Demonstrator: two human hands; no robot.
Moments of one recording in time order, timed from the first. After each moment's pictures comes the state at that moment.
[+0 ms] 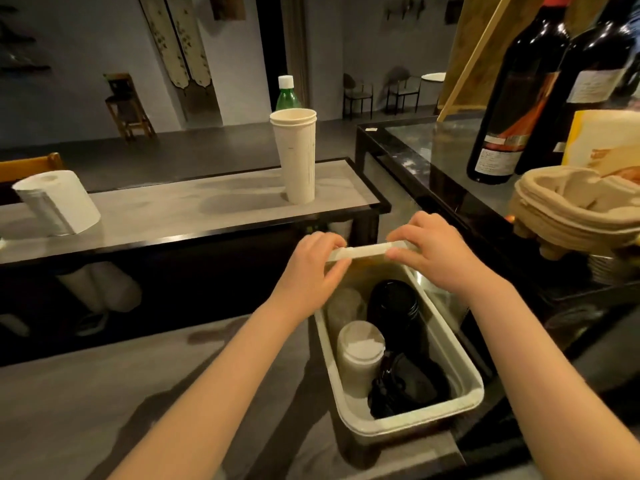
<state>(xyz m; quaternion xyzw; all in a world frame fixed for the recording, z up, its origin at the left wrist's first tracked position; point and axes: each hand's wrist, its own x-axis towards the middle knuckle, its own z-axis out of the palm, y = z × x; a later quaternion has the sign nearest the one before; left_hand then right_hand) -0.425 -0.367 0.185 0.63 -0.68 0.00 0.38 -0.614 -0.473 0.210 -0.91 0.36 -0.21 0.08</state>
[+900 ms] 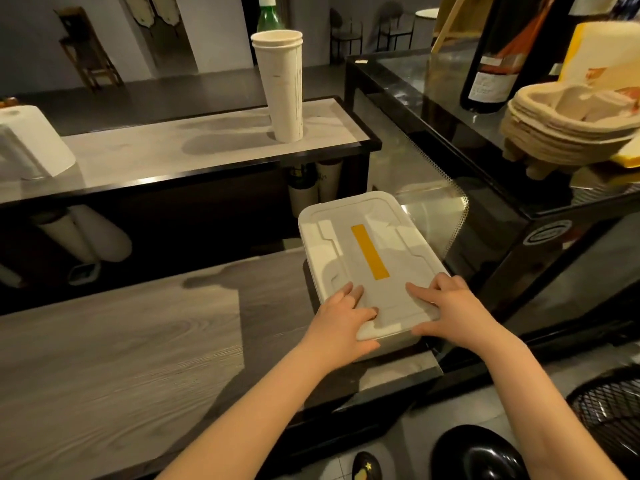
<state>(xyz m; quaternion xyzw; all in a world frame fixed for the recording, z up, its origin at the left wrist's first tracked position) -0.496 -0.293 0.058 0.65 -0.74 -0.14 0.07 -0.693 -0.387 0.077 -0.87 0.47 0.00 0.16</state>
